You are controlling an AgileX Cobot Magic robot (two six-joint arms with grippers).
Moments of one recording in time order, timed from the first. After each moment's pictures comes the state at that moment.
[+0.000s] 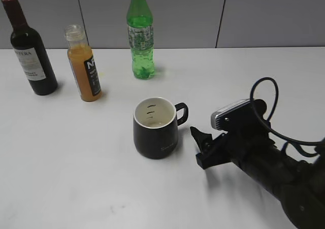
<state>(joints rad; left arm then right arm) 0.04 -0.01 -0.48 -0.05 1.08 0.05 0.65 2.04 -0.41 0.28 -1.21 -0.10</state>
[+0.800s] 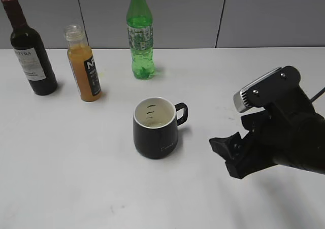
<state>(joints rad) 0.04 -0.01 -0.48 -0.05 1.08 0.05 0.65 1.34 -0.39 0.46 -0.26 -0.39</state>
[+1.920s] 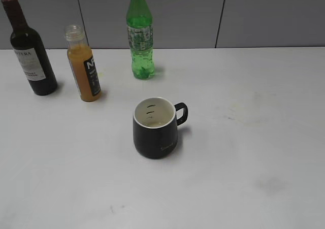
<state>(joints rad) 0.04 -0.01 -0.48 -0.05 1.08 0.05 0.21 0.54 -0.56 -0.02 0.87 0.04</state>
